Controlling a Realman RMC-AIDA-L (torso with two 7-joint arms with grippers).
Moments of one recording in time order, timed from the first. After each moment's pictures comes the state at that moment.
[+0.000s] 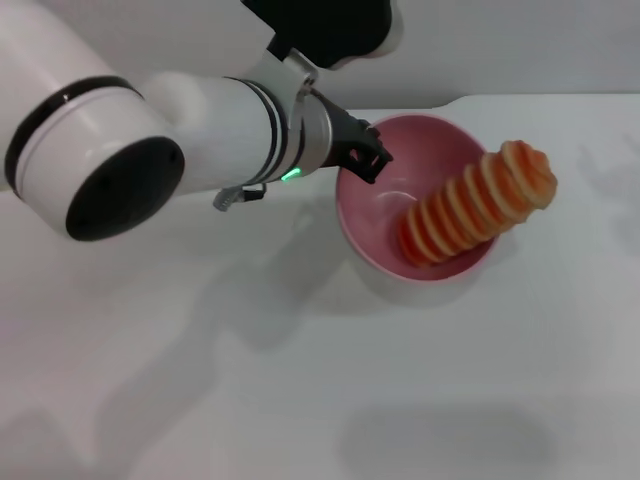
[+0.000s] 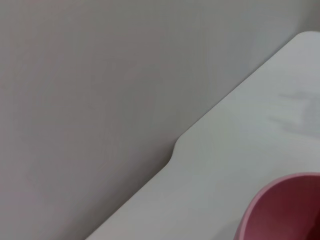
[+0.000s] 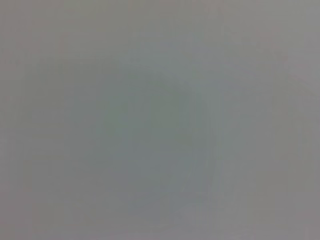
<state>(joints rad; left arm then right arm) -0.62 -2.07 1.98 1.48 -0.25 -0.88 -0.01 -0.02 2.09 -1.50 -1.69 0.70 0.43 -0.64</state>
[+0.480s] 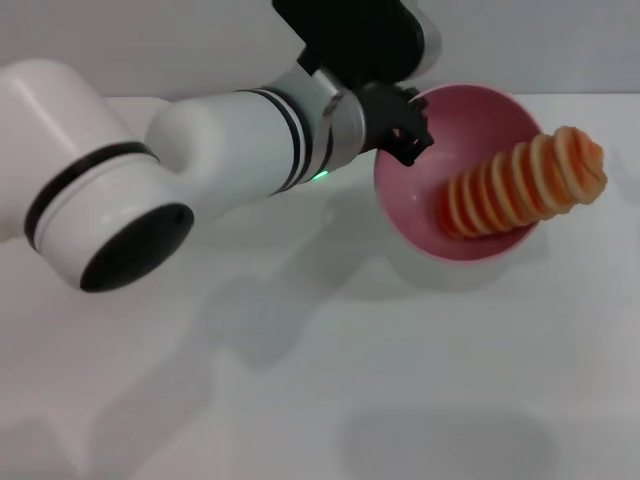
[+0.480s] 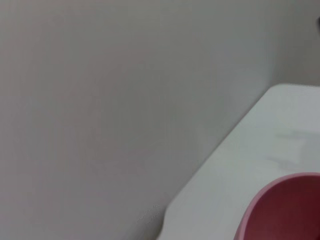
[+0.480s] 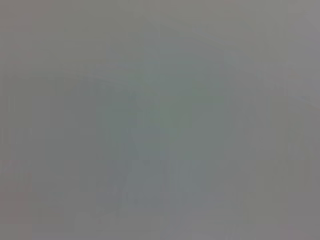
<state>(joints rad) -0.58 -2.07 2.07 1.45 -0.20 -0.60 0.07 -0.08 2.09 -1.53 -1.64 0.74 0.27 -0.65</state>
